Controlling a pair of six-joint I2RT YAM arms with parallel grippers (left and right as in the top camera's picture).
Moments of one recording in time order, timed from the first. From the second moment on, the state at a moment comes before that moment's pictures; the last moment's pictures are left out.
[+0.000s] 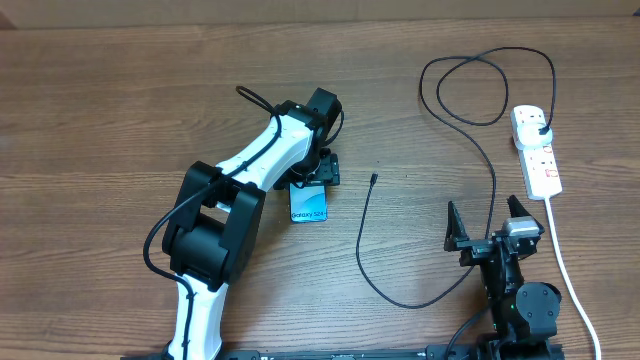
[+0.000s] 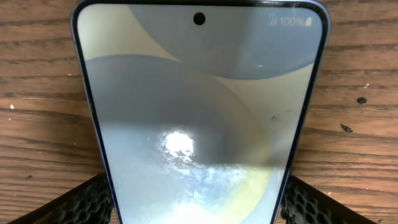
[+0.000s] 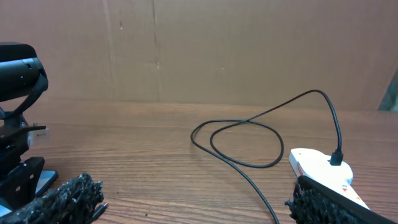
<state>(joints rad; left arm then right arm) -0.49 2.17 1.59 -0.97 0.01 -0.57 0.07 0.01 0.02 -0.04 -0.02 0.00</state>
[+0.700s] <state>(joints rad) -0.49 2.17 1.59 -0.97 0.01 -0.57 0.07 0.01 0.02 -0.04 -0.02 0.00</state>
